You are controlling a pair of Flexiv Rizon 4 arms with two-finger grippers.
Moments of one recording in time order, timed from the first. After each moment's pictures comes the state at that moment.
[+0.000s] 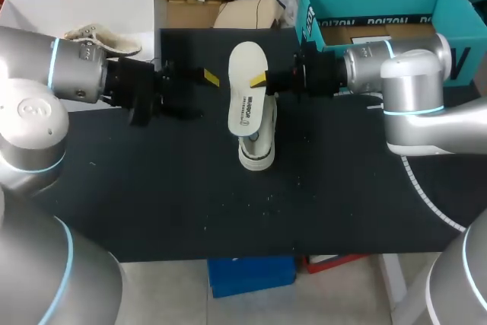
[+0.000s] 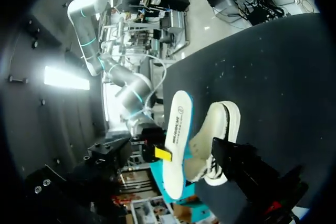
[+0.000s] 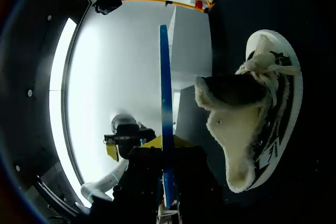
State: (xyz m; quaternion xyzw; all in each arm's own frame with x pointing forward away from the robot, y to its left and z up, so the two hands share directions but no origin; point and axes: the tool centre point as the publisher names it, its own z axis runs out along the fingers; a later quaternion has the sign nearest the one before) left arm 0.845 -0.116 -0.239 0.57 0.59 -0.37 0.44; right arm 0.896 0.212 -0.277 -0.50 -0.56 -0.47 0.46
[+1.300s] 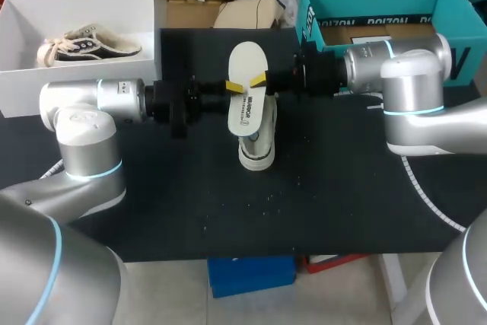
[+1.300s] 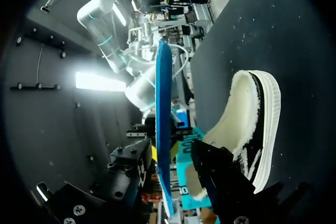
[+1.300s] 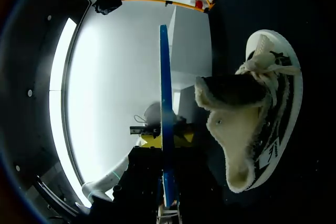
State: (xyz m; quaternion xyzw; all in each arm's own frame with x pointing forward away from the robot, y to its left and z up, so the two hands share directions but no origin) left arm 0.893 -0.178 -0.281 0.51 0.48 -0.45 0.55; right arm 0.896 0.212 -0.277 -0.50 -0.56 -0.47 0.46
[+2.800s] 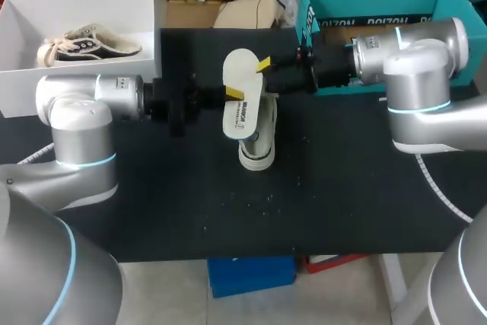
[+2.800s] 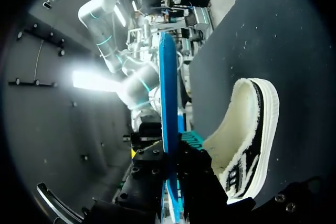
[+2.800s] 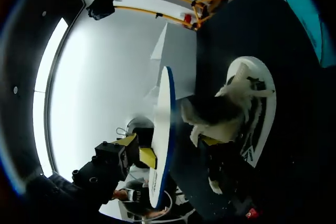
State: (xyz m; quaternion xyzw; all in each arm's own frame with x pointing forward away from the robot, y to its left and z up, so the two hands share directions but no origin) left arm 0.882 -0.174 -0.278 0.51 0.51 -0.46 0.52; right arm 0.916 0.187 -0.275 -0.55 -0.59 -0.47 0.36
